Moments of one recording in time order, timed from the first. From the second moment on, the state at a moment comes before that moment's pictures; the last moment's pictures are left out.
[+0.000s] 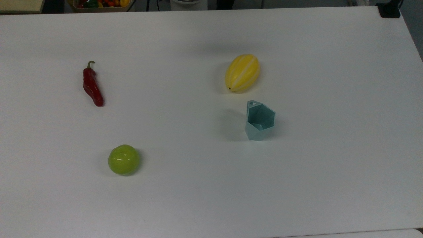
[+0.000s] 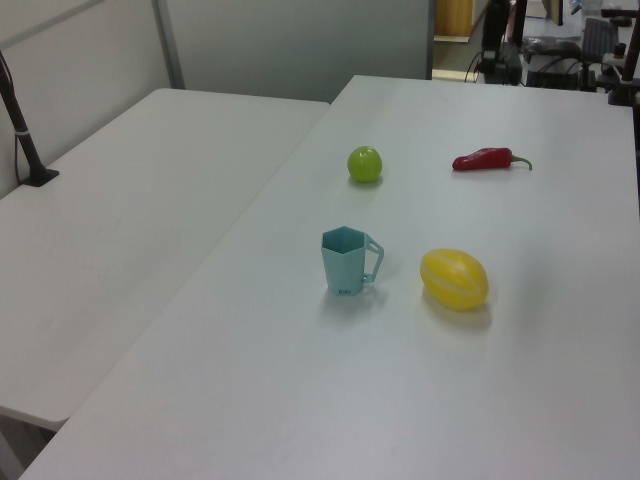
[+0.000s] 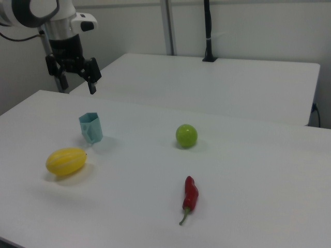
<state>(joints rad) 0.06 -0.02 0.02 -1.58 0.07 1.62 -0.12</state>
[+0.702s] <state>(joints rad) 0.18 0.13 0.03 -1.58 0.07 1.90 -0.13</state>
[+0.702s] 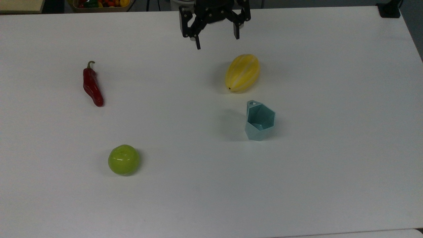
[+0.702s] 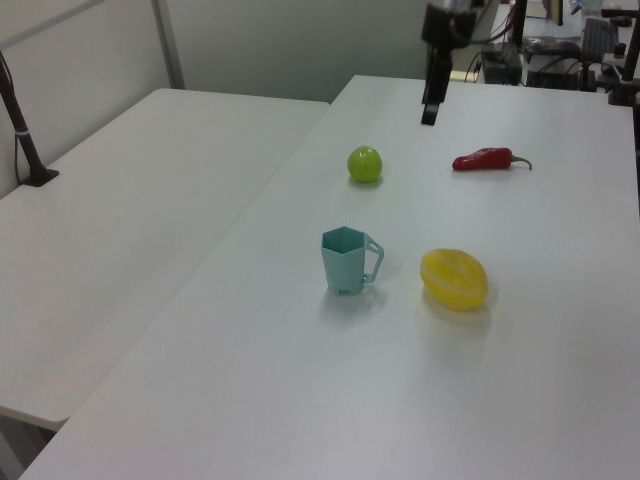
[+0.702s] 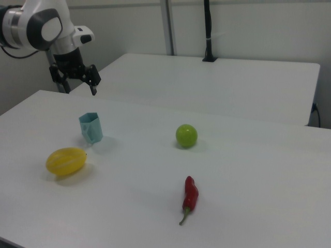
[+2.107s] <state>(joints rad) 0.31 0.45 0.04 -1.58 -0.05 2.17 0.03</state>
